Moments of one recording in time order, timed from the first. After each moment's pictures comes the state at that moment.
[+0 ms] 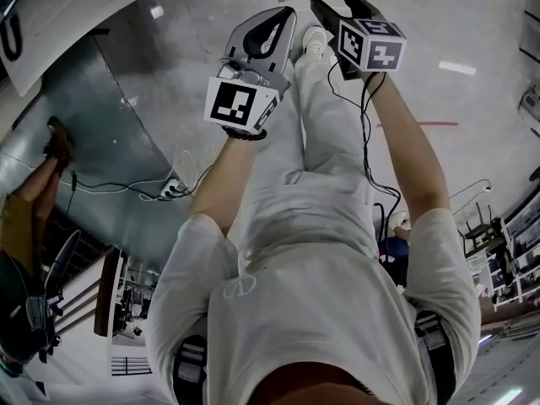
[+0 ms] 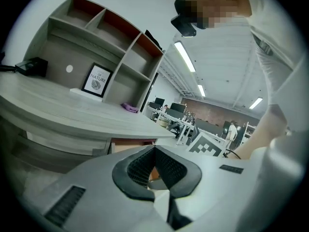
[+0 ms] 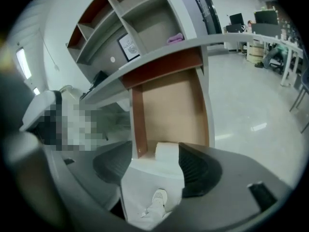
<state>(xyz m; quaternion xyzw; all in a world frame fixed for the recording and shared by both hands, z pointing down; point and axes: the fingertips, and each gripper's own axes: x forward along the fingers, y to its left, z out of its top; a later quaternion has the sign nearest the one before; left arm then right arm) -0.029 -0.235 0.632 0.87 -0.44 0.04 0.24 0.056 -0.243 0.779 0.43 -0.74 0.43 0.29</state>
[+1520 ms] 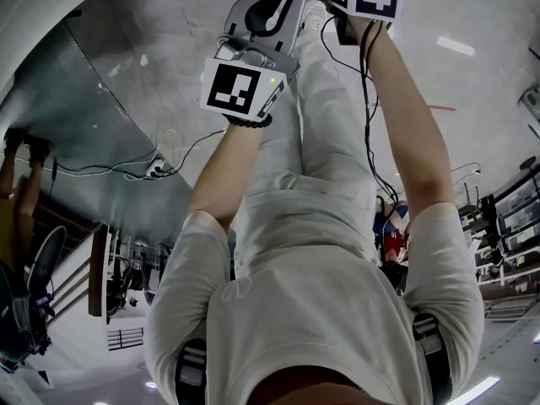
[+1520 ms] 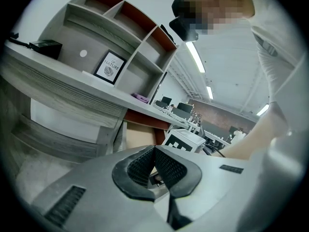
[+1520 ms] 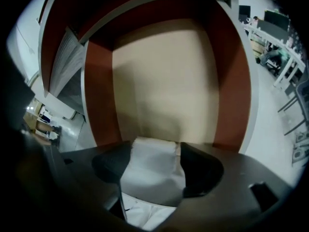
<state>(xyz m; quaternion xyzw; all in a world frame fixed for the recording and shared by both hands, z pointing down) -0.036 -0.253 0.721 0.84 -0.46 0.03 0.29 0.040 -0.273 0.890 0.43 -0.66 0.46 0.41</state>
